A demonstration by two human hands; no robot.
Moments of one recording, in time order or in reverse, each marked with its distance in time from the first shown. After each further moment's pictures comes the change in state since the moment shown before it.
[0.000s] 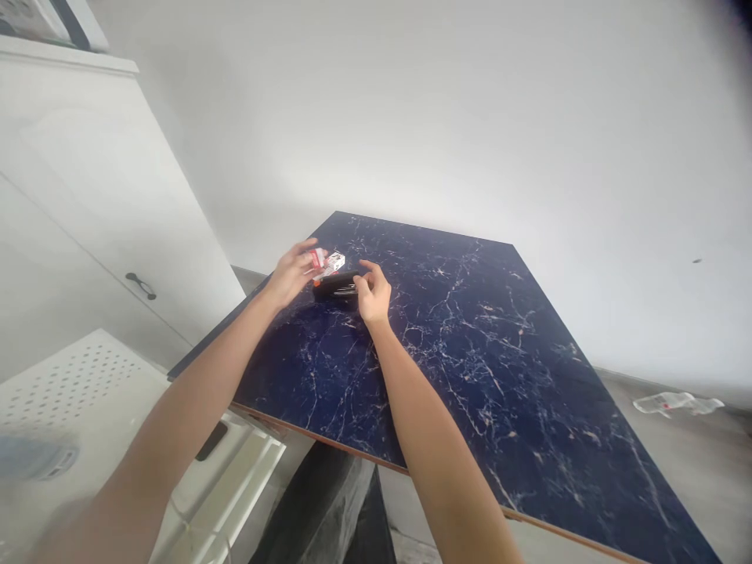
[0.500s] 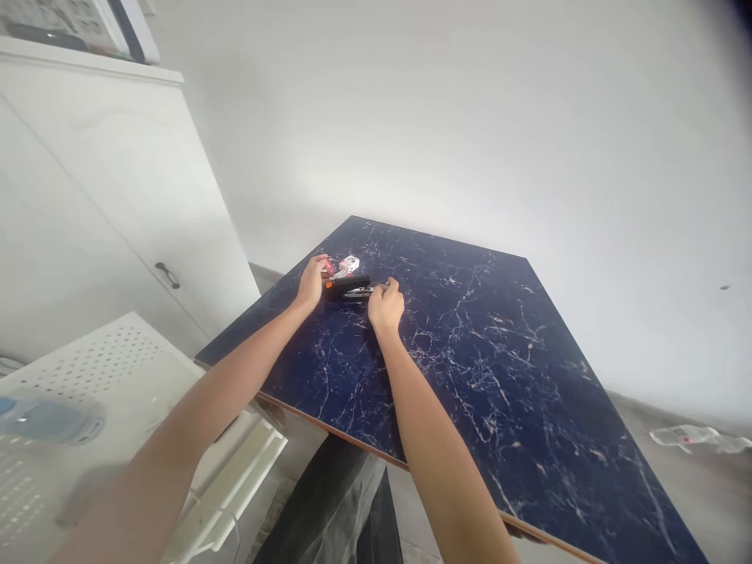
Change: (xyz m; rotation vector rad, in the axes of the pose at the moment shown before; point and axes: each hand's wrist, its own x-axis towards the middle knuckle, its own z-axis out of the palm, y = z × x) left_hand 0.009 -0.046 -0.006 0.211 0.395 0.030; right_hand -0.009 0.008 0.011 -0.307 0.121 0.211
